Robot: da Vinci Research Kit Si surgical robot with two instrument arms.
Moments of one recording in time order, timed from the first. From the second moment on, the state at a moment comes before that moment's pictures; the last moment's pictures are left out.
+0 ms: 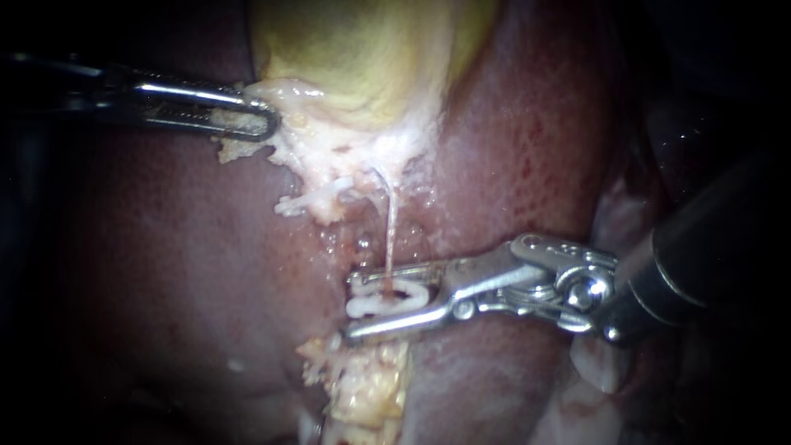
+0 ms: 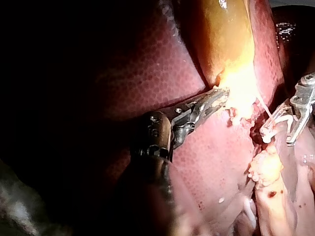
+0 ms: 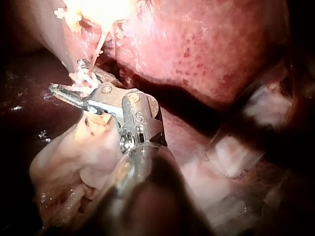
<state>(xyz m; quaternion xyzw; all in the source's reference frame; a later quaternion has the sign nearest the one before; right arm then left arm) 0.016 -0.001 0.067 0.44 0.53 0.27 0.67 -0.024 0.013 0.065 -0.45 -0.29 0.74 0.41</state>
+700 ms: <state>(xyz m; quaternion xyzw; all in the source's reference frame) 0.015 -0.001 0.067 0.44 0.53 0.27 0.67 -0.024 0.013 0.065 -0.45 -0.29 0.74 0.41</state>
